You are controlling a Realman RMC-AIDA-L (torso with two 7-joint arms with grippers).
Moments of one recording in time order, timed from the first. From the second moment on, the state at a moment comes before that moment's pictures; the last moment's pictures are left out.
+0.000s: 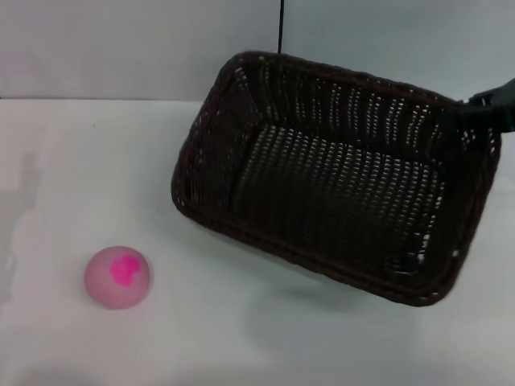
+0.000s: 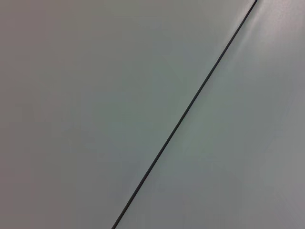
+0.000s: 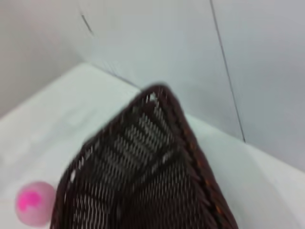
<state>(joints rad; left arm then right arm) -0.22 -2.07 -0.58 -0.16 1.89 1.78 -0.71 0.64 1.91 -0.79 -0.99 -2.15 -1.67 2.04</state>
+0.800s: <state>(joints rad) -0.22 -2.07 -0.58 -0.16 1.89 1.77 -0.72 0.66 1.85 -0.66 -0.81 -1.97 -1.83 1.59</state>
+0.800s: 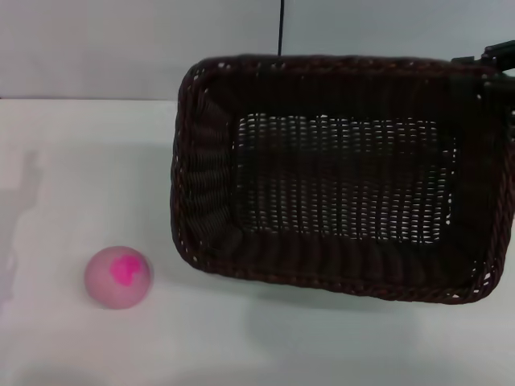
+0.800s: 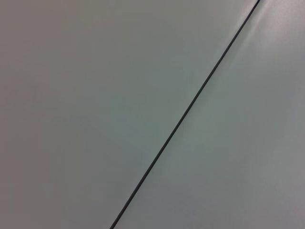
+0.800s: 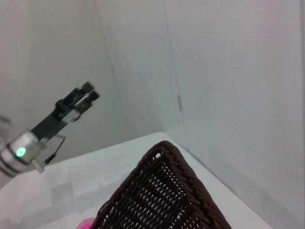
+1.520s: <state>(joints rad) -0.21 -2.07 -0.55 -0.16 1.89 1.75 -0.72 0.76 1.88 -0.75 -0.63 -2.01 -1.69 1.34</state>
